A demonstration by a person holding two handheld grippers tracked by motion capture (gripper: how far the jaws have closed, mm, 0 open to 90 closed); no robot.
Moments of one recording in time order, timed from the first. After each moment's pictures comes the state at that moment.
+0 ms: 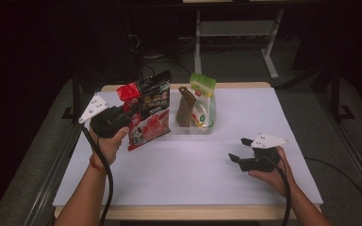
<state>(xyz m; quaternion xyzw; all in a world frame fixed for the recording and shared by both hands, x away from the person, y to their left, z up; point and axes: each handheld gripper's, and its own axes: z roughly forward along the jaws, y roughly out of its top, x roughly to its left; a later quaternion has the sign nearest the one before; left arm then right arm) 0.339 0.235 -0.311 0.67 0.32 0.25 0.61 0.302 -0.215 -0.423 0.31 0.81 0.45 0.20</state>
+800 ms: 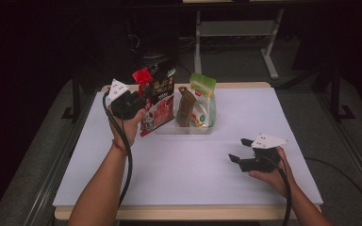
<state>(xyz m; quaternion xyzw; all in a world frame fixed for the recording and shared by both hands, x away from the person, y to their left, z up) 0.397 0.197 -0.321 0.65 0.40 0.30 0.58 0.301 -0.216 -0.424 0.31 0.81 0.45 0.19</state>
